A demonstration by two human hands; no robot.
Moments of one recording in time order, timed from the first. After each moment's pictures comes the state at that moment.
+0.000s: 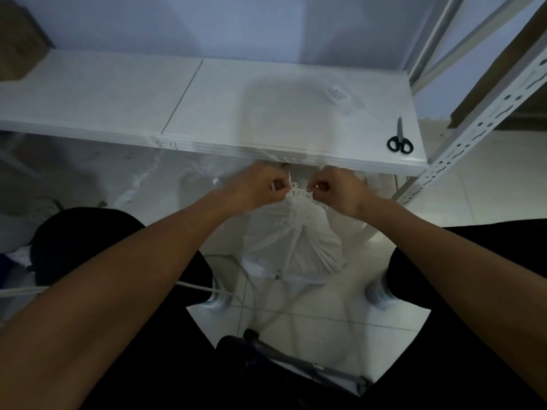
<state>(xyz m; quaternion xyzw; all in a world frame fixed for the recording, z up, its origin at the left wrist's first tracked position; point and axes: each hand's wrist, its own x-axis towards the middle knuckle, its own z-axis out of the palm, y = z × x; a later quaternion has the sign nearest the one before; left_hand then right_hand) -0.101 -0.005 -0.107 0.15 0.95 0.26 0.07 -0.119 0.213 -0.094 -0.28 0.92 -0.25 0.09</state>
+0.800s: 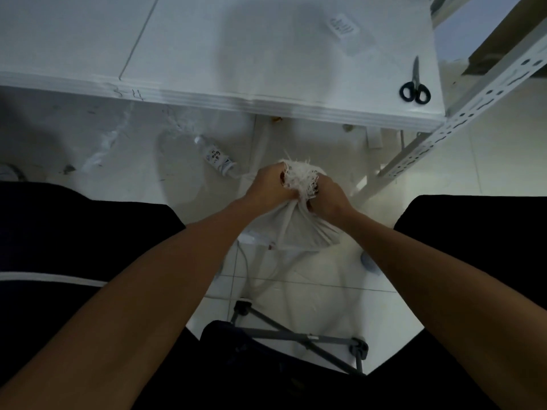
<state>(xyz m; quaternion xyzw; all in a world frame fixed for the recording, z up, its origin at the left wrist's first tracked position) -0.086 0.047 -0.221 -0.02 0.88 0.47 0.10 -0.090 0.203 -0.222 -0.08 0.93 -0.32 0.16</state>
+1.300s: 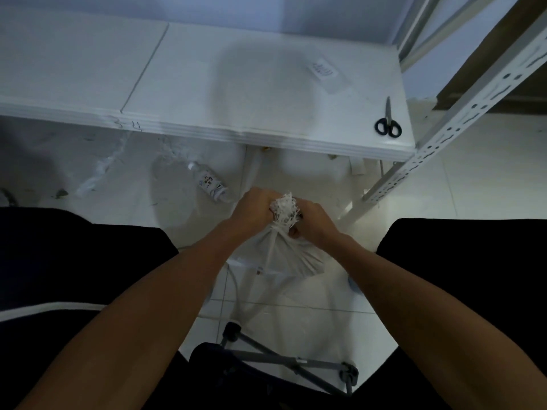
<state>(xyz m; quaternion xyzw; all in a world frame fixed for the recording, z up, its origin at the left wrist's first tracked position) -0.087 0.042 -0.206 0.05 0.93 0.35 0.09 -0.087 0.205 -0.207 -0.14 0.91 -0.35 0.17</state>
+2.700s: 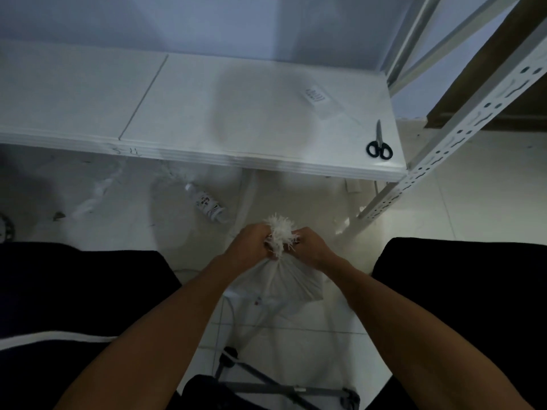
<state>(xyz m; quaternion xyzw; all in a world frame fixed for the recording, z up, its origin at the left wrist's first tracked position) -0.076 0.036 -0.238 0.10 0.91 0.39 0.10 -0.103 0.219 -0.250 -0.13 0.88 -0.40 0.22</state>
